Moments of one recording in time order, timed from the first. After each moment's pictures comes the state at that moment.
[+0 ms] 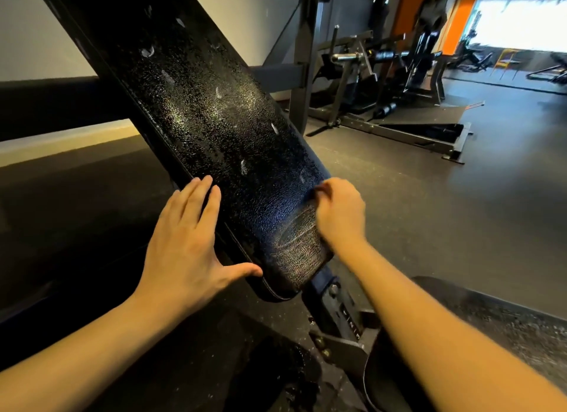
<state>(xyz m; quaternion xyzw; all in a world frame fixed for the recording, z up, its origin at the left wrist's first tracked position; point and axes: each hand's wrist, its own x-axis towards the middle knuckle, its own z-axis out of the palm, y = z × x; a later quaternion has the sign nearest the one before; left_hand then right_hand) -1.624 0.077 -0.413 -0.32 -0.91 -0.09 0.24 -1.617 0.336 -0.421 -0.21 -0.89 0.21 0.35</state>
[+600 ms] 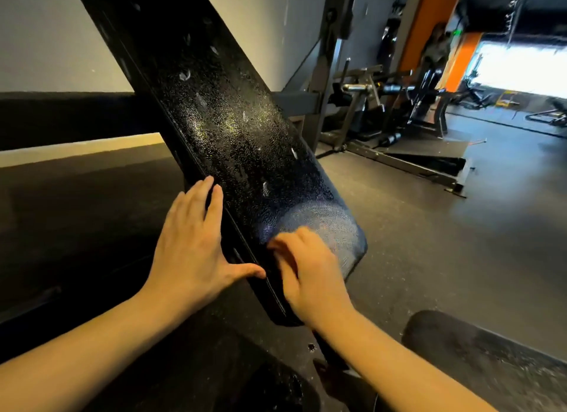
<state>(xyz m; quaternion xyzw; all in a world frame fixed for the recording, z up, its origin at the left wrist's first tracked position) -1.642 0.066 -0.398 -0.28 -0.92 -0.14 0.25 -1.569 0.257 -0.430 0.07 -0.92 0.21 0.31</state>
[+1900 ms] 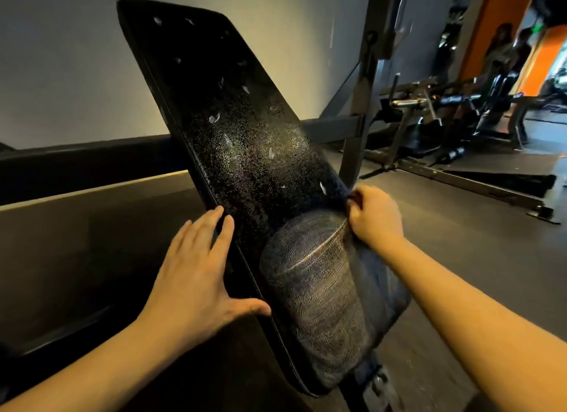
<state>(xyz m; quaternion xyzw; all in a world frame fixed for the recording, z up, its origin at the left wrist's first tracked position) -1.657 0.059 -0.375 -0.24 -0.95 -0.04 0.21 -1.719 0.376 -0.357 -0.10 -0.92 0.18 0.32</state>
